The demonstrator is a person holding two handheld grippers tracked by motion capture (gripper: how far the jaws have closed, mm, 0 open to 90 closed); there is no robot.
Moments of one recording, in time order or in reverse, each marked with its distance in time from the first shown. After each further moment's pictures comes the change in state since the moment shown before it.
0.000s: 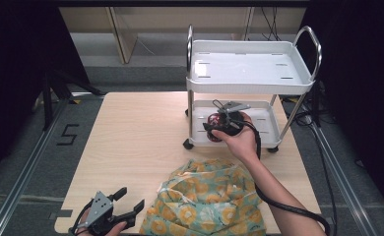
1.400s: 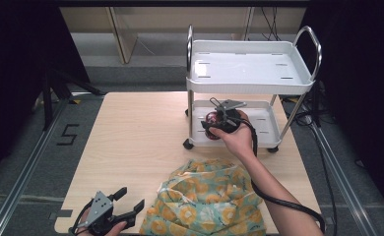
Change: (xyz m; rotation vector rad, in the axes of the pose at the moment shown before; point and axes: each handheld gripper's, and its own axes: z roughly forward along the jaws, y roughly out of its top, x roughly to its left) left arm 0.001 0.000 0.001 -0.005 -0.011 0.008; right arm -0.005 0.003 0.016 -0.011 -0.011 -0.023
